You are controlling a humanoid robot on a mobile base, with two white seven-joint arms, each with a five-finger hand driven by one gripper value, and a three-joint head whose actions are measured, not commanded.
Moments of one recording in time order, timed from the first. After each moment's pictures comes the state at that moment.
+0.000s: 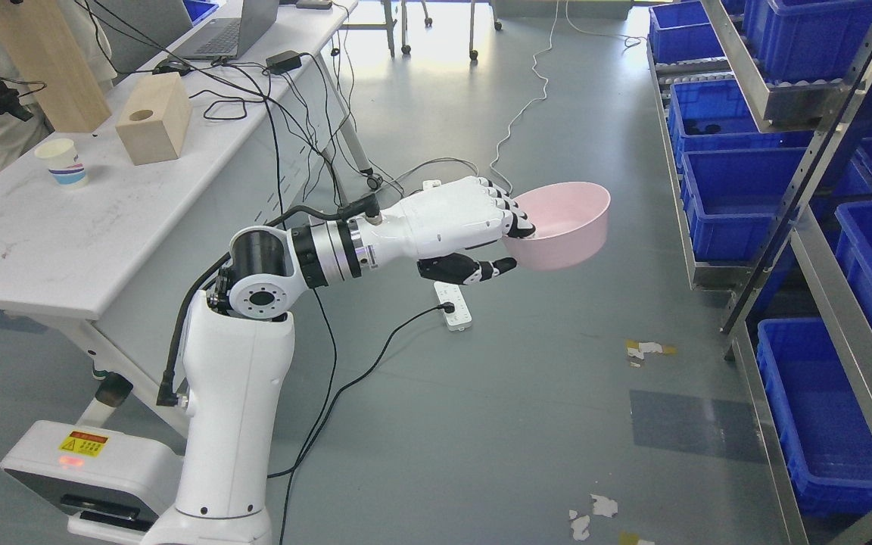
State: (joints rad) left arm -0.54 0.00 -0.05 -1.57 -0.53 -0.79 -1.00; right arm 0.00 0.00 0.05 0.00 0.05 -0.08 -0.02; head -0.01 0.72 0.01
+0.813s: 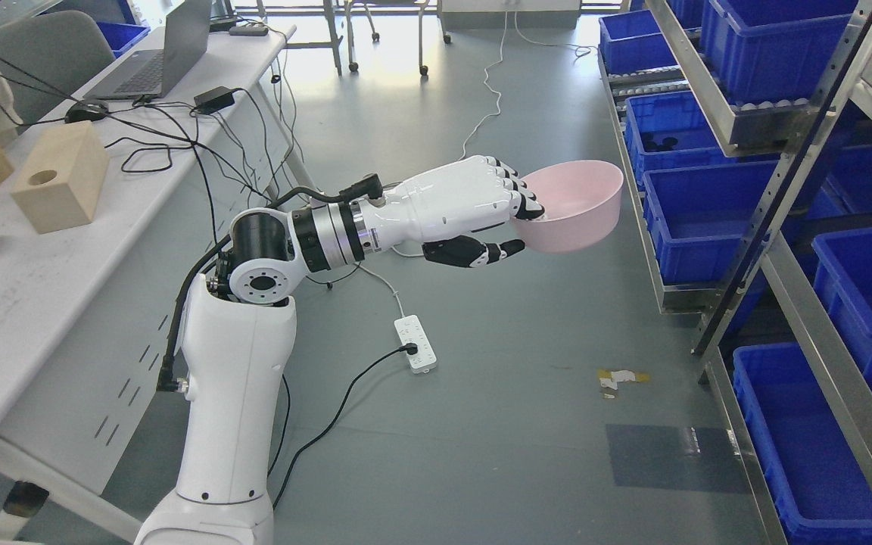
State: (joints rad) left arm -0.58 0.00 -0.06 -1.57 -0.52 -0.79 -0.98; right arm 0.00 0.00 0.05 0.00 0.05 -0.08 -0.02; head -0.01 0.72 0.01
